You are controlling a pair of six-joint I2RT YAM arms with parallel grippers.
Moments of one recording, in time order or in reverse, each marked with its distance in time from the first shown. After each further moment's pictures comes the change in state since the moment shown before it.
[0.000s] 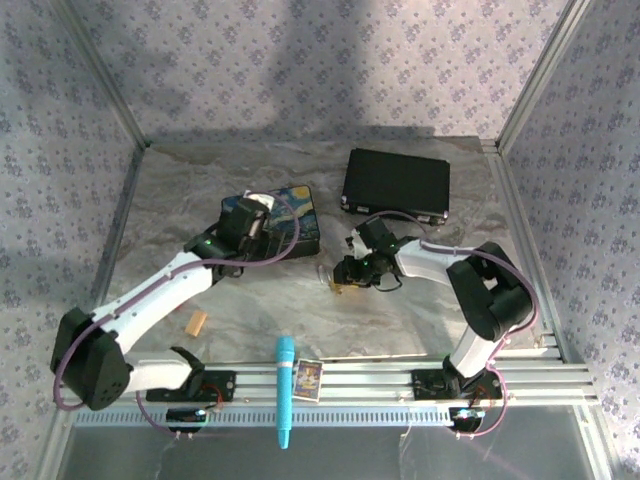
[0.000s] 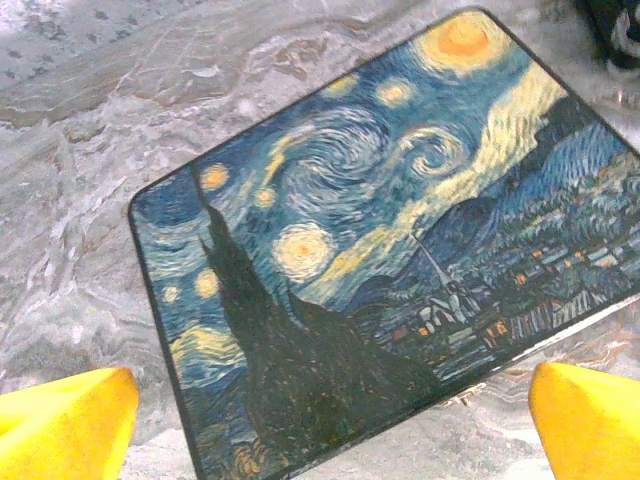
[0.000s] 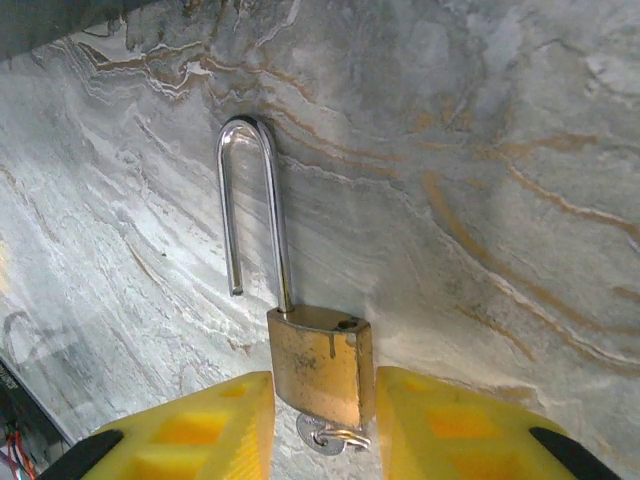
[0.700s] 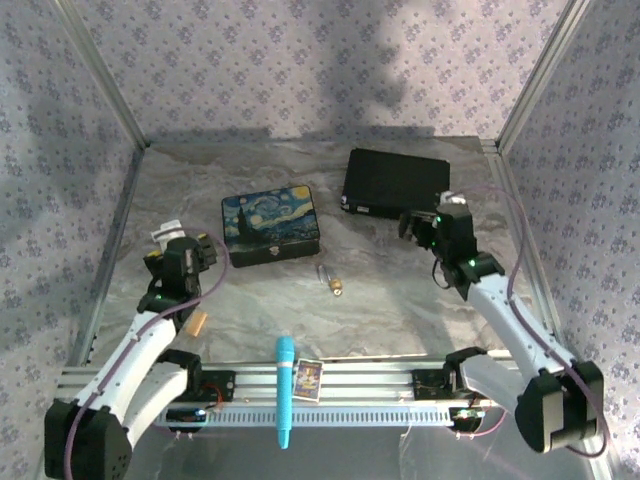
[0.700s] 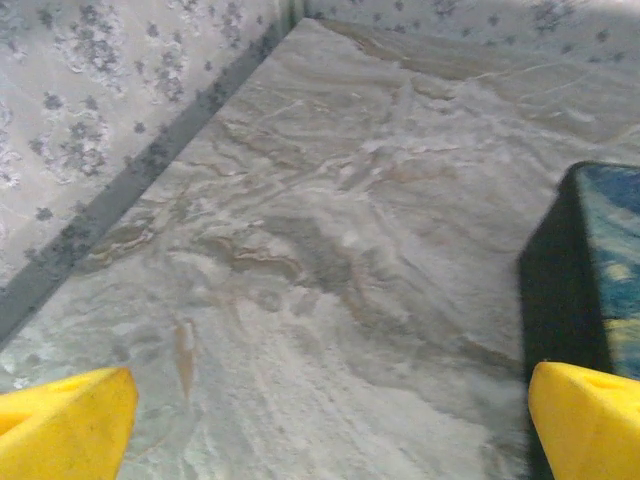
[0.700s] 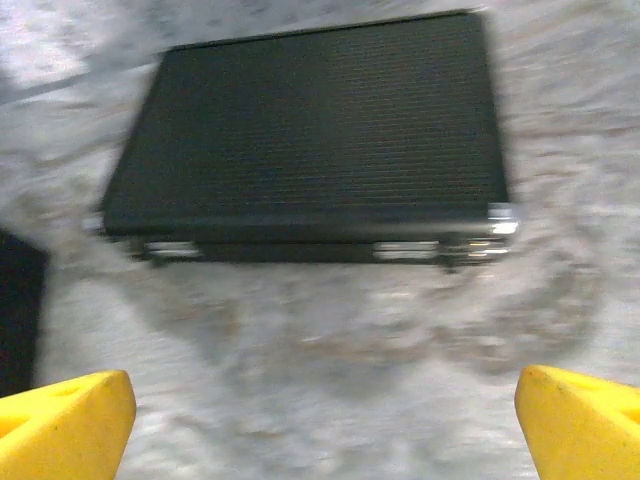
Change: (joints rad) left arm 0.397 -0.417 -0.529 0.354 -0.166 -0.173; right arm -0.333 -0.684 -0.185 0.026 0.683 -0.262
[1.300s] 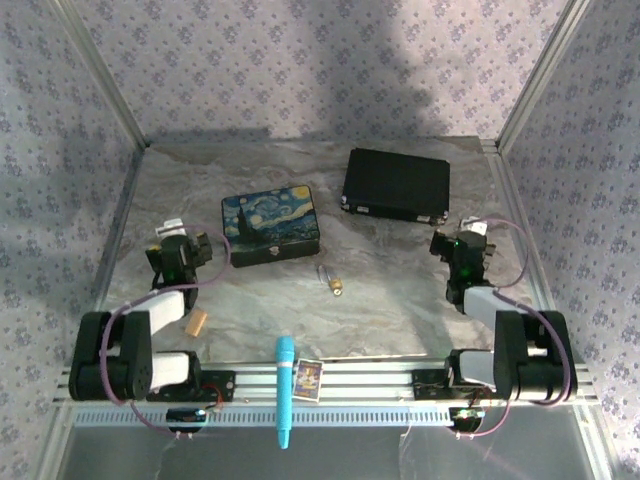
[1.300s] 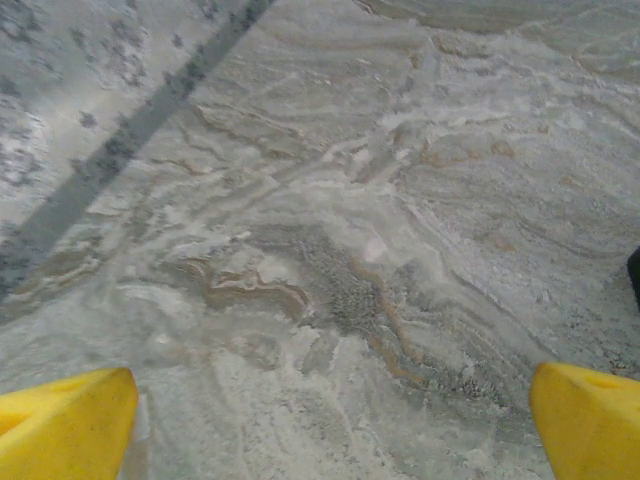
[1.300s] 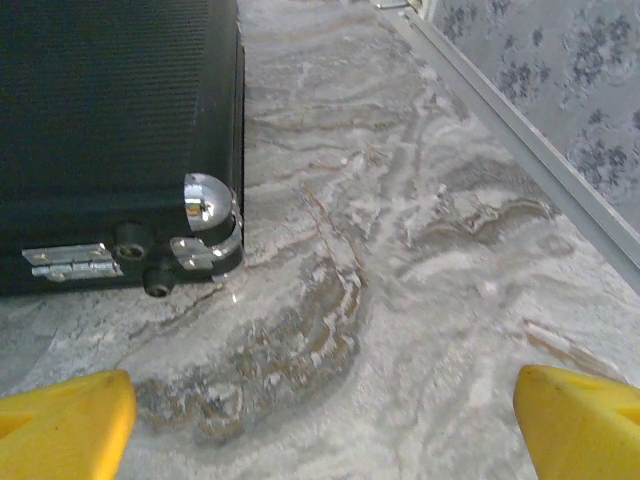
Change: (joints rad) left arm 0.228 0.485 -0.087 0.612 0.240 0.168; right arm -0.259 0.296 -0.326 0.724 0.058 -0.216
